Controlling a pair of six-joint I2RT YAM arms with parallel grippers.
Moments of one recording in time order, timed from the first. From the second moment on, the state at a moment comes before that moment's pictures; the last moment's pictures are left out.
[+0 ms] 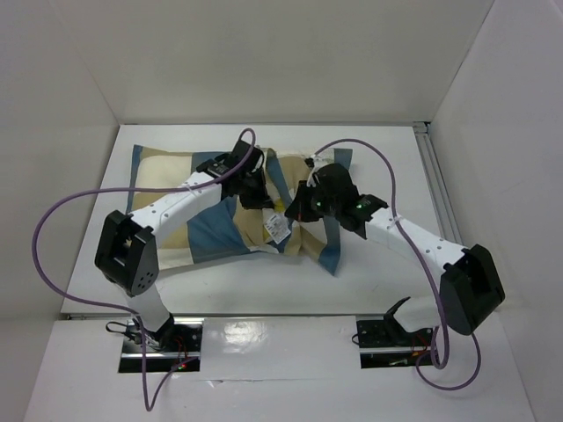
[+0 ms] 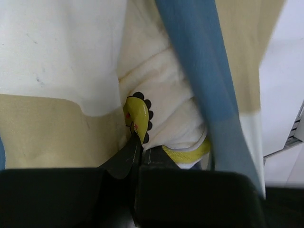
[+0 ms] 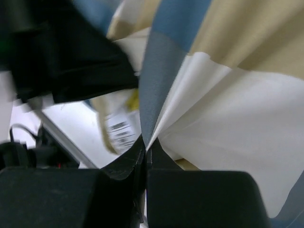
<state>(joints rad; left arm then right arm) -0.54 1.70 1.43 -0.66 0.11 -0.72 0.60 1.36 0.96 -0.18 -0.23 0.57</state>
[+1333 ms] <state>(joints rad) -0.65 1.55 1.40 -0.86 0.02 -0.60 0.58 1.41 1.01 -0.29 -0.39 0.48</state>
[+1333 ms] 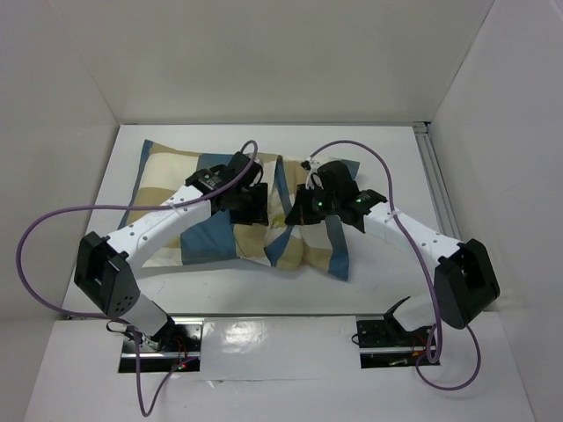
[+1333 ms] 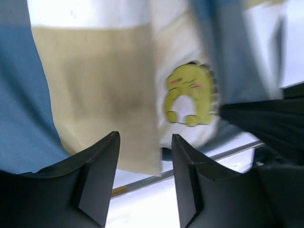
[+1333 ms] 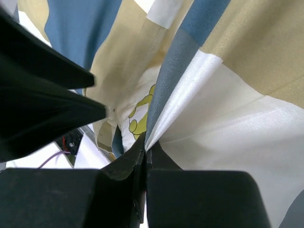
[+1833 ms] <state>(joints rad) -0.65 1.80 1.39 -0.72 -0.01 -0.62 0.58 1.41 1.09 -0.34 -0.38 0.47</state>
